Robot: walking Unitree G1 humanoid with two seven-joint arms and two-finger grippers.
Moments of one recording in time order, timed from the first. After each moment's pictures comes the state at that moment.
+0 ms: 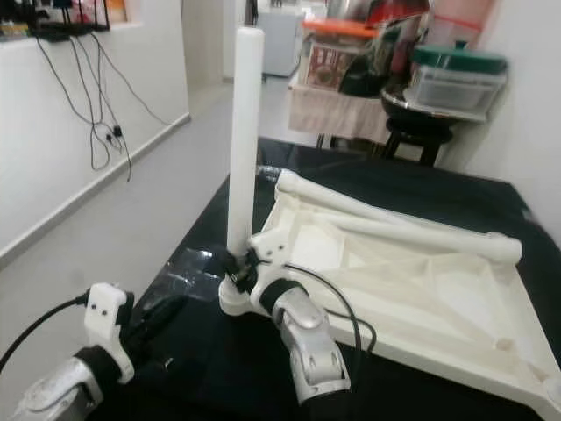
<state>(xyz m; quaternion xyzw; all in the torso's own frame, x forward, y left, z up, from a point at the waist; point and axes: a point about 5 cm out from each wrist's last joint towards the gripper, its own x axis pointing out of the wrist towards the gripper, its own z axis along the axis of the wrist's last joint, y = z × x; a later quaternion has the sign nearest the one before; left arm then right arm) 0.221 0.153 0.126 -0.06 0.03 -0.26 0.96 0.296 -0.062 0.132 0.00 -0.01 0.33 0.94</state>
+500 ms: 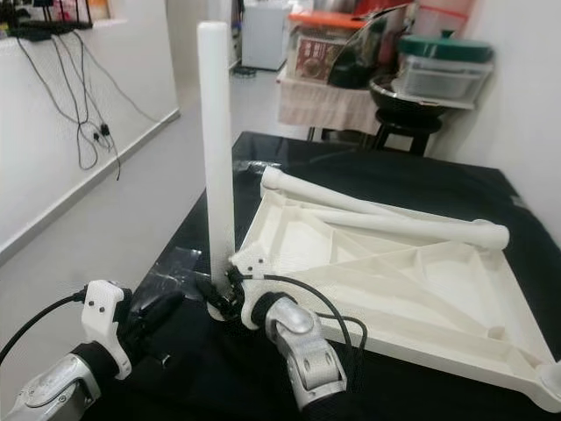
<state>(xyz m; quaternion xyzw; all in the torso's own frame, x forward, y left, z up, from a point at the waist) 0.224 0.151 0.127 -0.06 0.03 -0.27 0.96 0.297 -0.061 0.122 -0.02 0.06 0.43 0.90</state>
